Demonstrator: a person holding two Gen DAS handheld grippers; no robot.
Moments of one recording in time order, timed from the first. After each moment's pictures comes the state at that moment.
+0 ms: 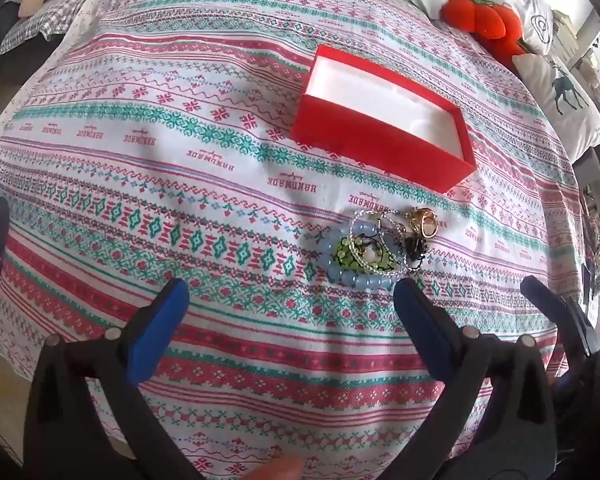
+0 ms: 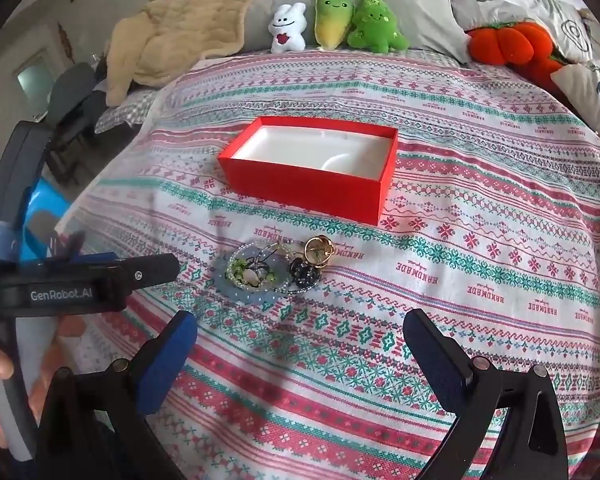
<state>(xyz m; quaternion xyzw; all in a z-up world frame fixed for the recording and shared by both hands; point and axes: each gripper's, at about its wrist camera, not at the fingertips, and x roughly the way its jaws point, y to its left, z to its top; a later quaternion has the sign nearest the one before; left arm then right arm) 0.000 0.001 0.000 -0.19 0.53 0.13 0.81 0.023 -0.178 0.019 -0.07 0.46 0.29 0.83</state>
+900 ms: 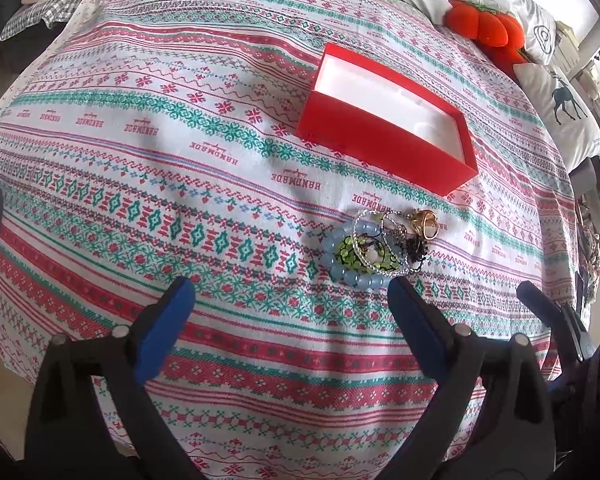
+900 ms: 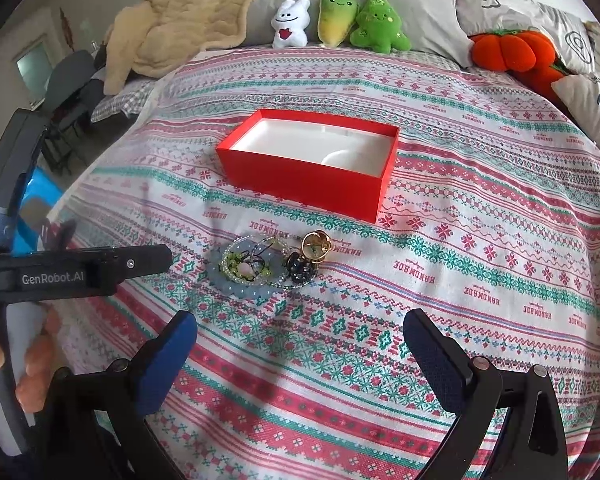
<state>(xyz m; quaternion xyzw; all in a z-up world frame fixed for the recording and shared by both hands) -0.002 0.006 -0.003 -0.21 0.55 0.13 0.80 0.023 -0.177 0.018 -0.08 0.45 0.30 0.84</state>
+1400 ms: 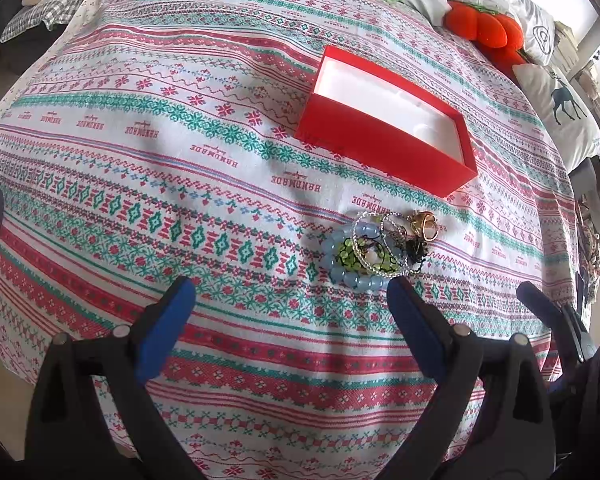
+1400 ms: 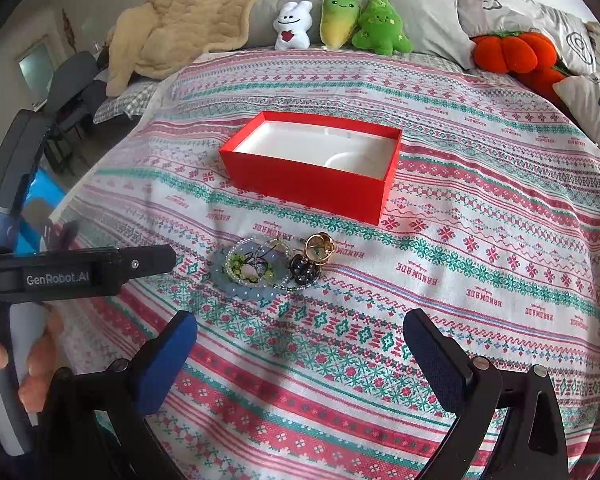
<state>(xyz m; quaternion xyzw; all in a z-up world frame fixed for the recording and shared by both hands) -0.004 0.006 -0.004 -0.21 0.54 0.12 0.81 0.020 -0.174 0.019 -0.07 0.45 0.30 0.84</state>
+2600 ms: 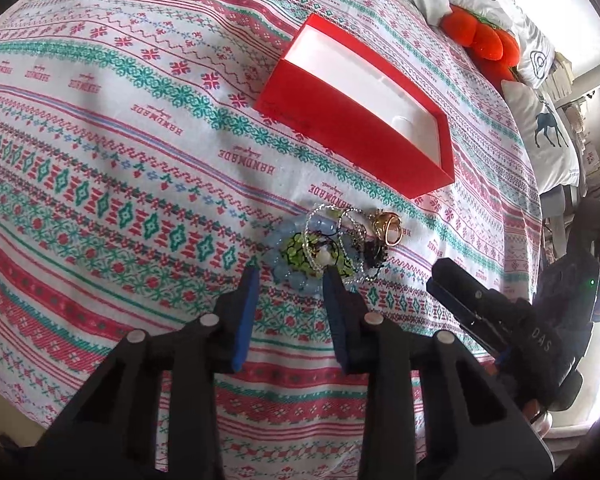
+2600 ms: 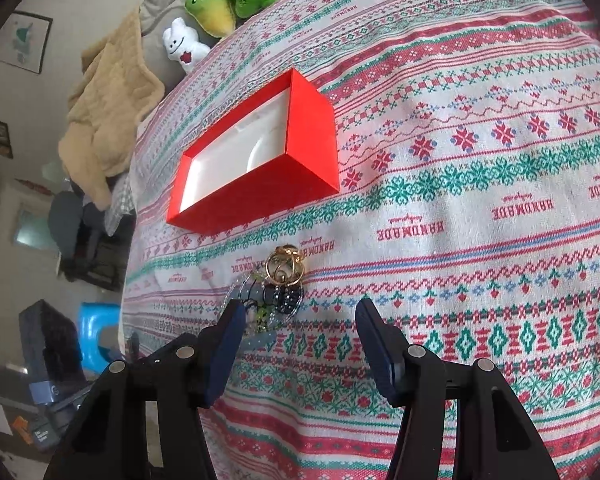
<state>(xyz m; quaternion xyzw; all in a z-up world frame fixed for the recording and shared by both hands) 0.019 0.000 -0.026 -0.32 0.54 0.07 0.77 0.101 -0.218 -0.032 0.20 0.57 0.26 0.75</state>
